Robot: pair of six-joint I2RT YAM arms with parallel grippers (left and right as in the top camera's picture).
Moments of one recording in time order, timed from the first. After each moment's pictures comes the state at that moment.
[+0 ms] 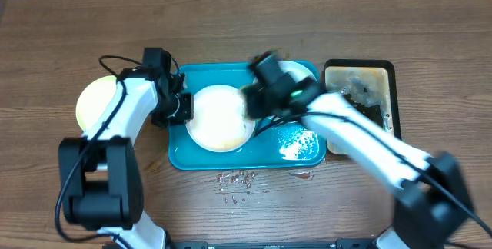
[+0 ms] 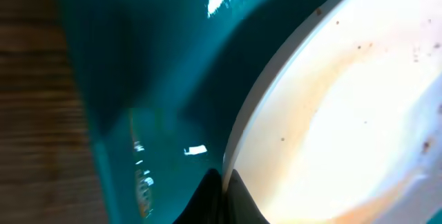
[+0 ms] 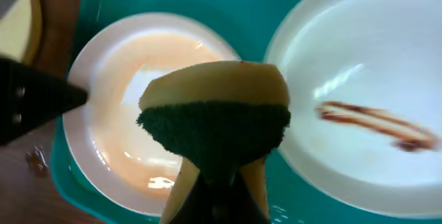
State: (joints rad) left arm -0.02 1.81 1.20 -0.87 0.18 -0.10; right arm 0.64 1.74 1.39 -0.70 -0.06 0.47
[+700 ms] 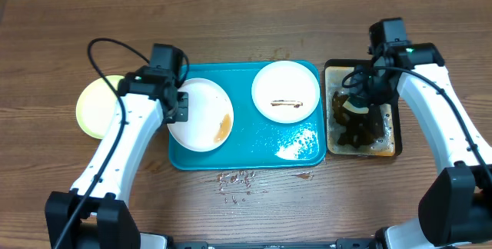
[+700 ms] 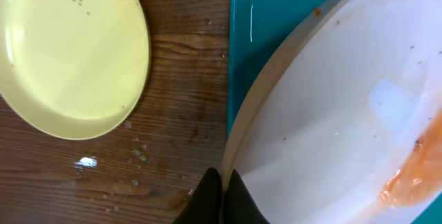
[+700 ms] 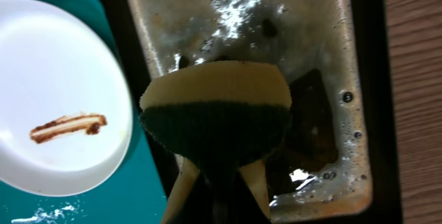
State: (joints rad) left arm -0.16 1.57 1.21 -0.98 -0.27 -0.15; right arm 0.08 1.70 1.40 -1.06 0.00 0.38
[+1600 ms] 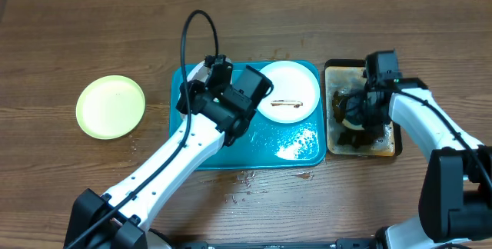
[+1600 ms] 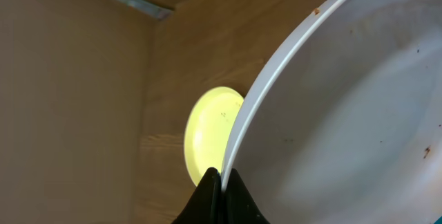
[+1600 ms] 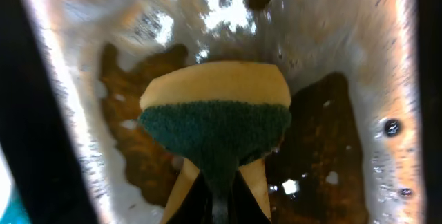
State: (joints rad) left arm -0.63 1.57 1.24 -0.94 -1.06 -0.24; right arm 0.06 1.72 1.04 -0.66 0.01 0.32
